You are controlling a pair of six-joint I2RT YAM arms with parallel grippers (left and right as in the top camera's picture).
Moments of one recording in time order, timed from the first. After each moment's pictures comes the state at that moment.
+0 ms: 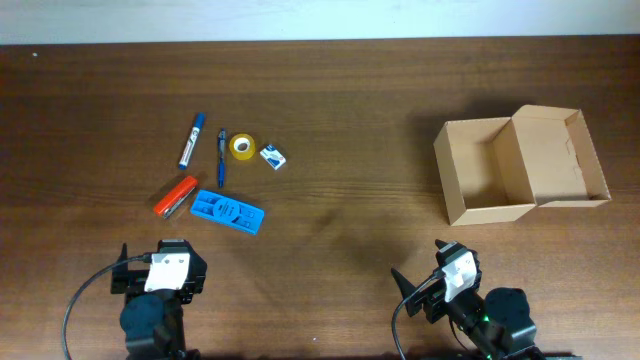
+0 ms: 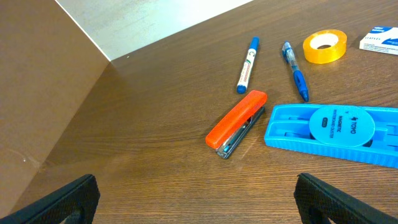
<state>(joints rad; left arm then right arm) 0.13 0.01 0.15 -0.46 -0.17 0.41 0.32 0.02 0.15 -0.52 -0.24 -0.03</state>
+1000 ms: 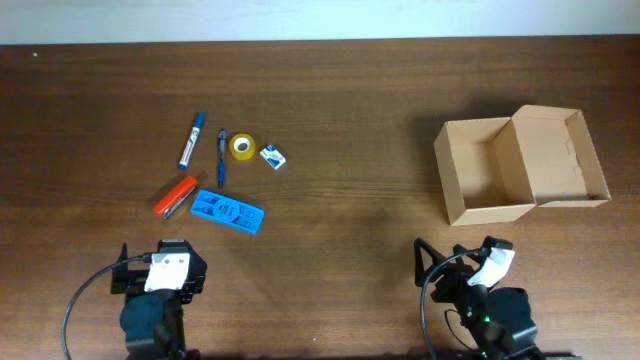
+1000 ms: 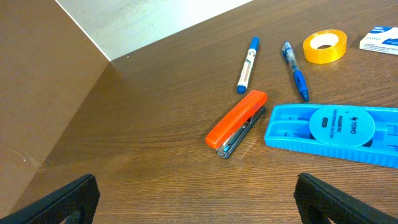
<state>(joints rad) 0.13 0.01 0.15 -0.46 -0.17 0.41 0.32 0.02 0.15 -0.49 0.01 0.66</state>
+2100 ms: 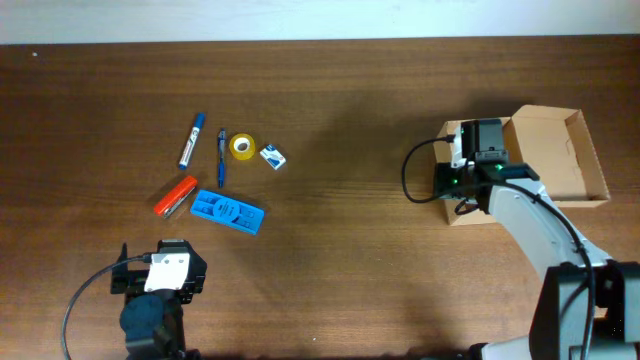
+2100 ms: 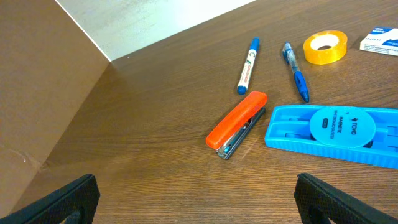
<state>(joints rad) 0.13 0.01 0.15 -0.46 -0.17 0.41 0.04 1.62 0.97 -0.49 0.00 0.11</state>
